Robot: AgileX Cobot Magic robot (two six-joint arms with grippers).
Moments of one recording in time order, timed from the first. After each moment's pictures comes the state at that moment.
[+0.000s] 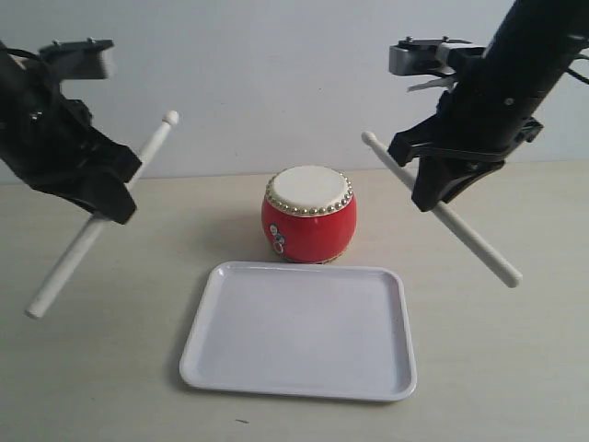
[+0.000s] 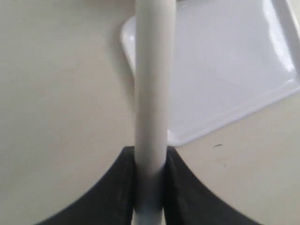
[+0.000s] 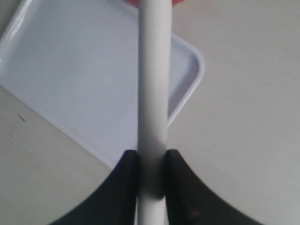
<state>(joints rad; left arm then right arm) -0.30 1.66 -1.41 -0.30 1.10 0.33 0.30 1.78 -1.56 0.23 1.22 -0.26</state>
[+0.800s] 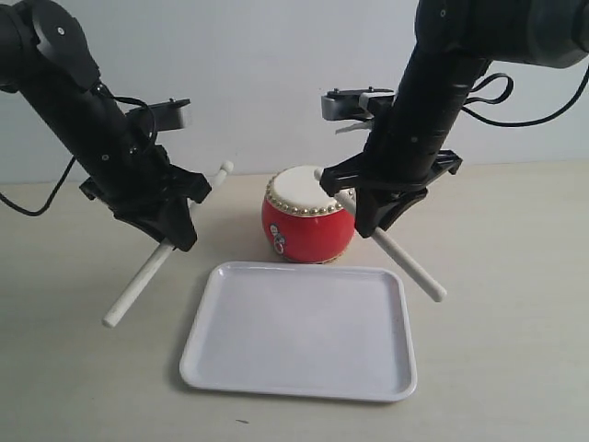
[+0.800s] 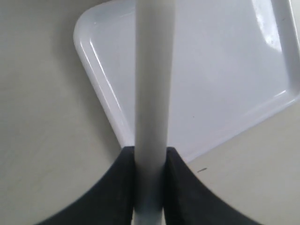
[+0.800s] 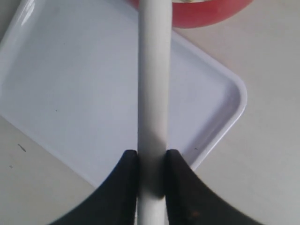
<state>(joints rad) -0.33 1.97 -1.61 -0.39 1.16 0.33 0.38 2.02 -1.73 0.22 1.22 -0.16</state>
